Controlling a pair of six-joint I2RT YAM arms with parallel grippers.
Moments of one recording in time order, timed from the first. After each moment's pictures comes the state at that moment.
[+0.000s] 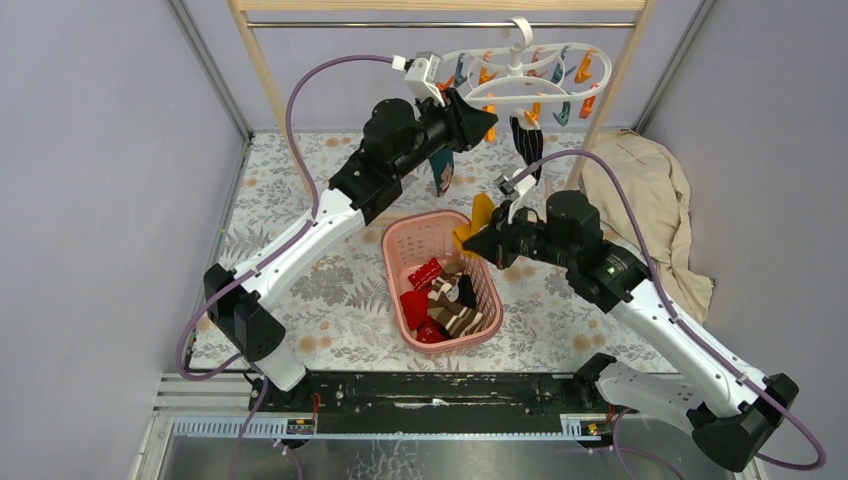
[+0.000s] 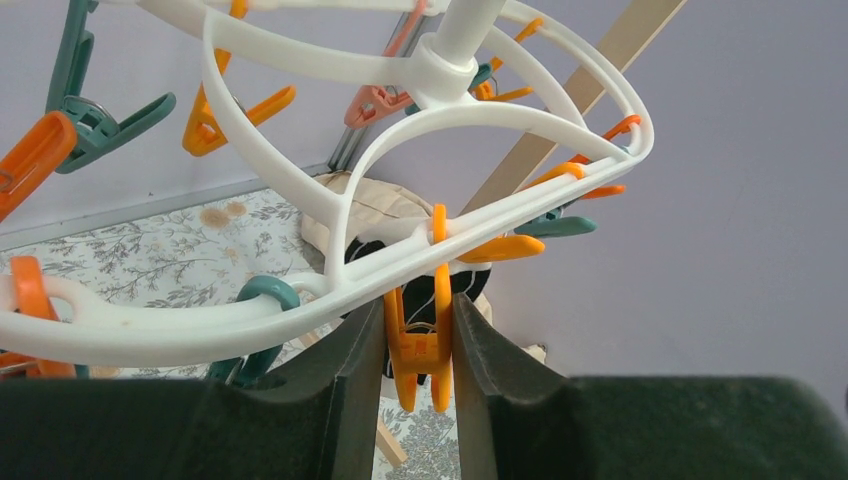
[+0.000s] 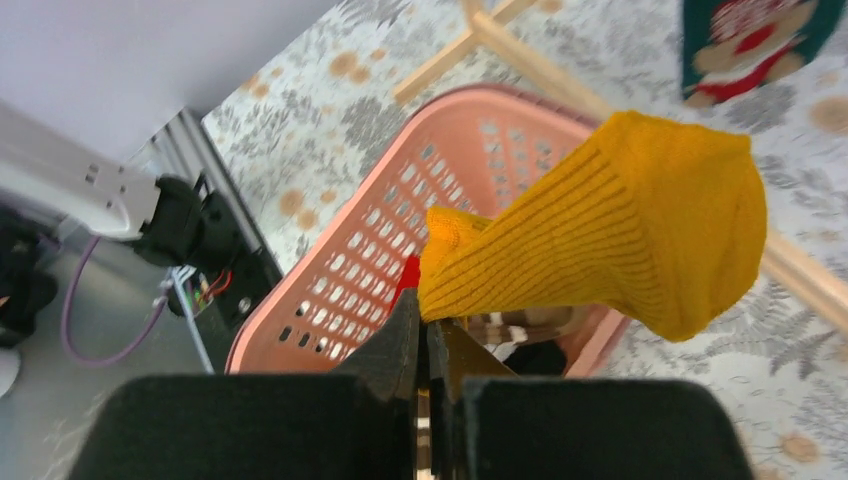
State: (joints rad) left arm -0.69 1.64 1.69 0.05 0.09 -0.54; right arm 0.66 0.98 1.02 -0.34 -0.34 0.22
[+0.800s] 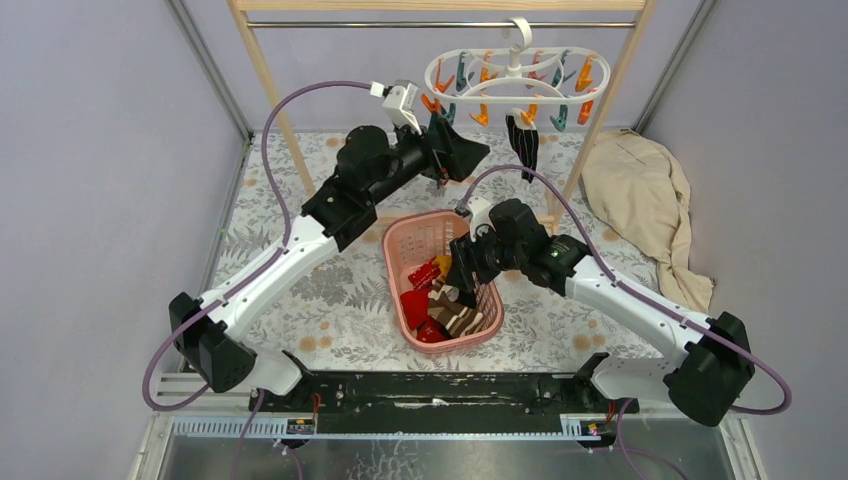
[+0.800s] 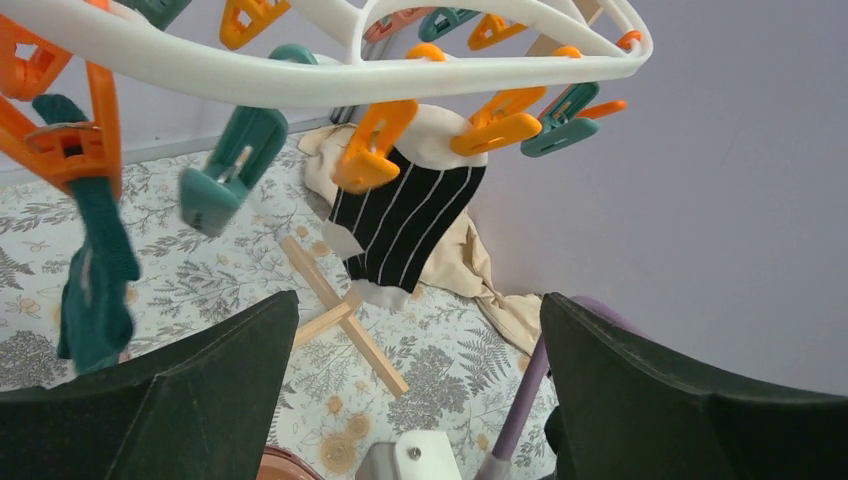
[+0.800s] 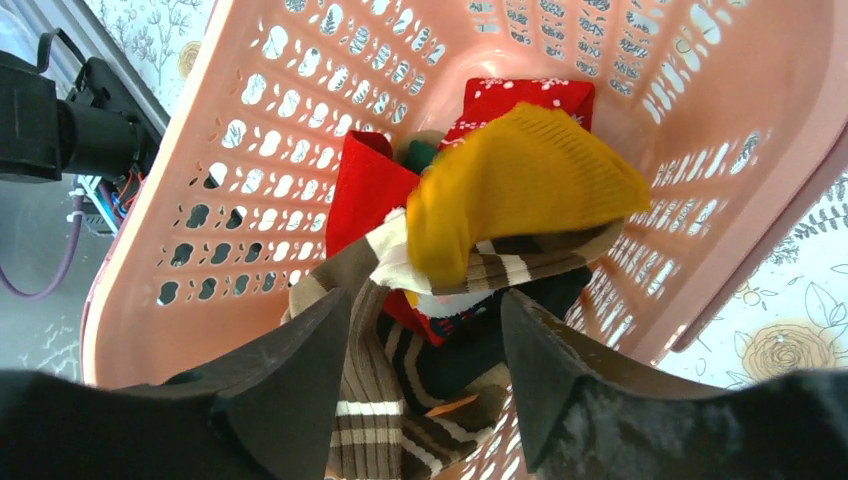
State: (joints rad) left arm -0.69 1.45 1.45 0.05 0.12 -0.54; right arm 0.74 1.24 0.97 -0.45 -0.31 0.22
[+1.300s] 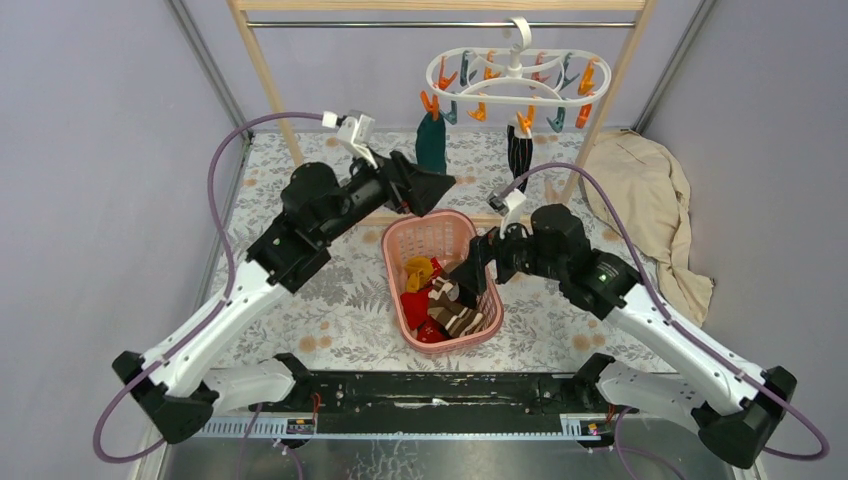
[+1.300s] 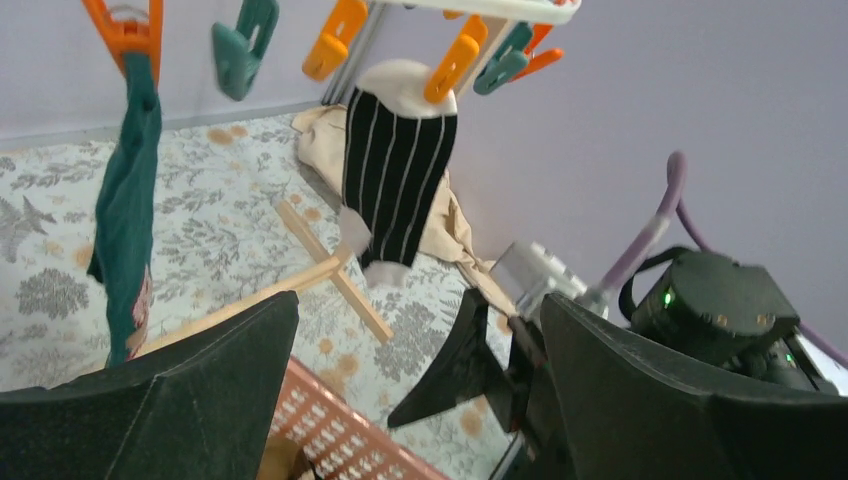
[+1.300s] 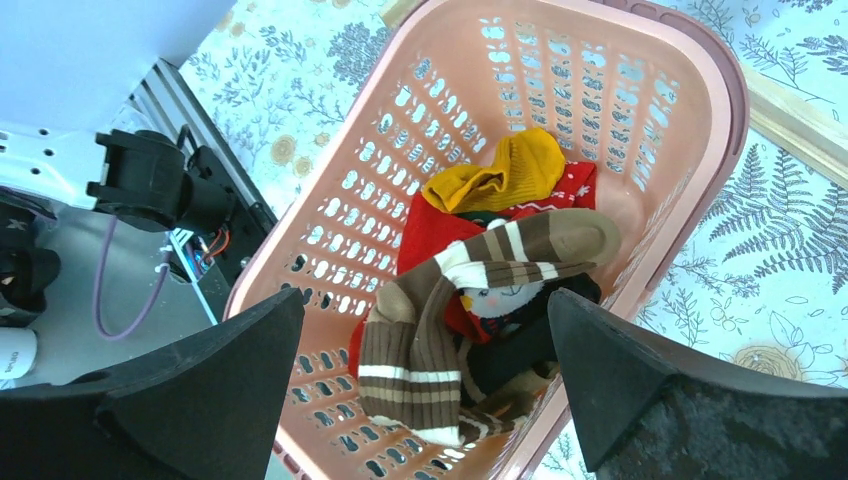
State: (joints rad) left arm -0.71 1.16 1.27 -0.05 0.12 -0.54; right arm 0.75 0.99 0.96 -0.43 -0.28 0.28
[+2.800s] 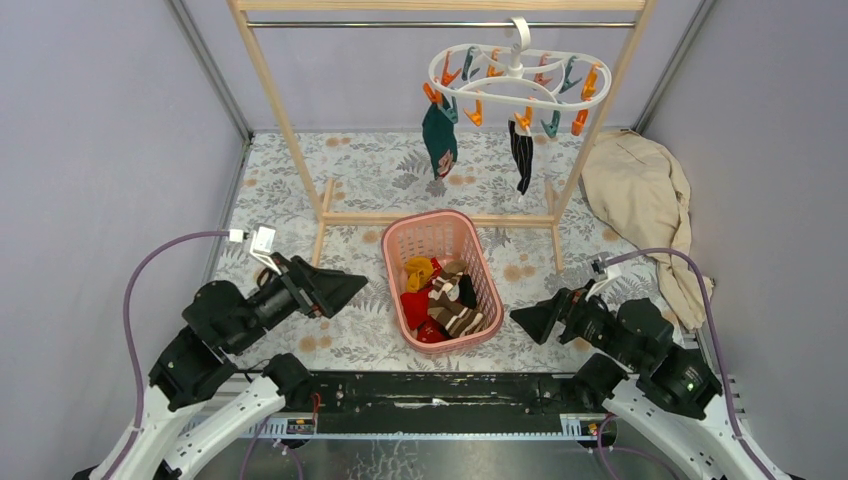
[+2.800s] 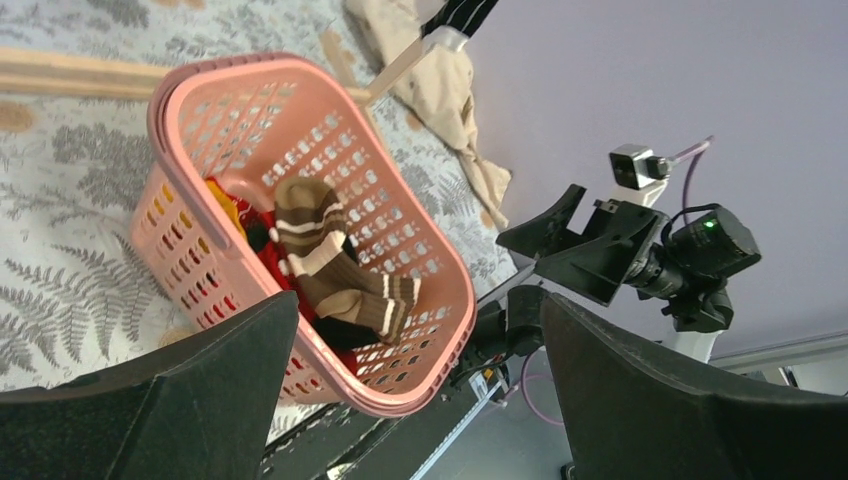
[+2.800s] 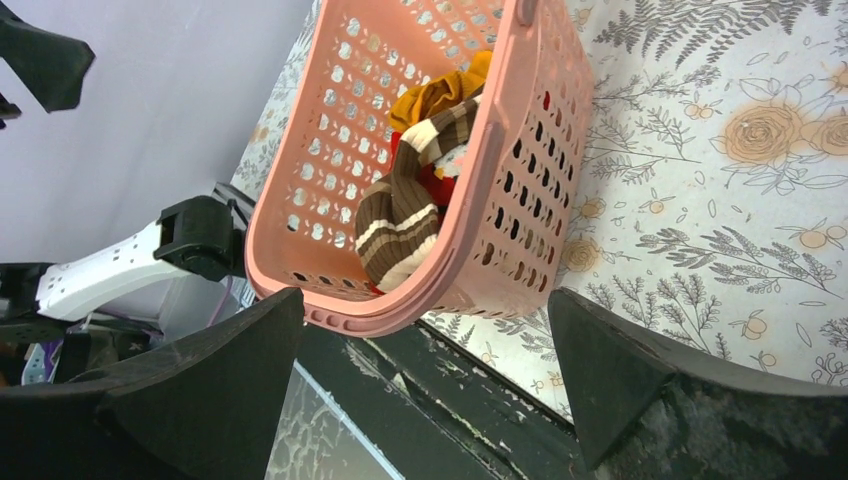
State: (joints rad) left arm -0.72 0.35 0.88 -0.60 0.07 -0.77; right arm 0.75 0.19 0.62 -0.72 -0.06 0.68
